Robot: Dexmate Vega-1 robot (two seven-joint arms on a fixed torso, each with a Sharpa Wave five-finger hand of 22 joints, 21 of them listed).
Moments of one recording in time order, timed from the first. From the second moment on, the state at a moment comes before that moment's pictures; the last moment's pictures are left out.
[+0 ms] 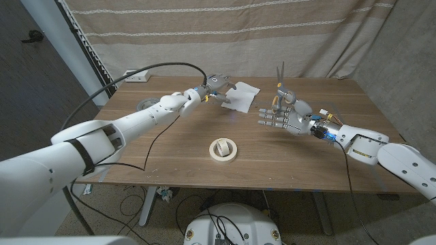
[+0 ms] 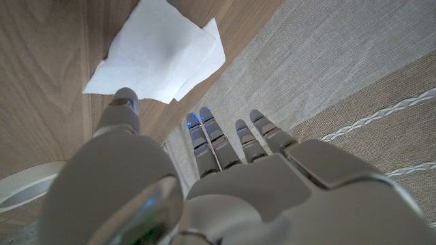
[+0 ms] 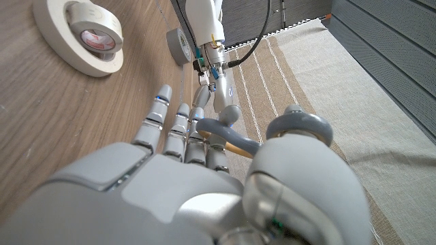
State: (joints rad) left arm 0.16 0.47 1.12 -1.02 0.89 -0.12 0.32; left_hand 0.69 -0.11 0.29 -0.14 0.36 0.49 -0.21 0.24 0.20 0.51 -0.22 0.22 0.20 0.17 -0.04 0.19 0.18 0.21 -0.04 0.20 0.18; right arm -1.29 -0.91 -0.01 -2.05 1.39 -0.33 0.25; right_hand 0.69 0.04 0.03 -0.11 0.37 0.36 0.12 1.47 1.06 0.31 0.16 0.26 0.25 0.31 0.13 0.21 0.19 0.33 0.22 0.39 0.18
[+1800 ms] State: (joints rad) left arm 0.08 0.33 1.25 -0.79 0.83 -0.18 0.28; left_hand 0.67 -0.07 0.29 -0.12 0.36 0.44 -0.12 0.19 0.20 0.42 -0.16 0.20 0.19 0.11 -0.04 0.18 0.18 0.21 -0.04 0.20 0.18; right arm -1.30 -0.92 0.01 -2.07 1.39 -0.34 0.23; right_hand 0.69 0.05 0.02 -0.11 0.37 0.36 0.13 1.48 1.06 0.31 0.16 0.25 0.25 0.31 0.13 0.21 0.19 0.35 0.22 0.35 0.18
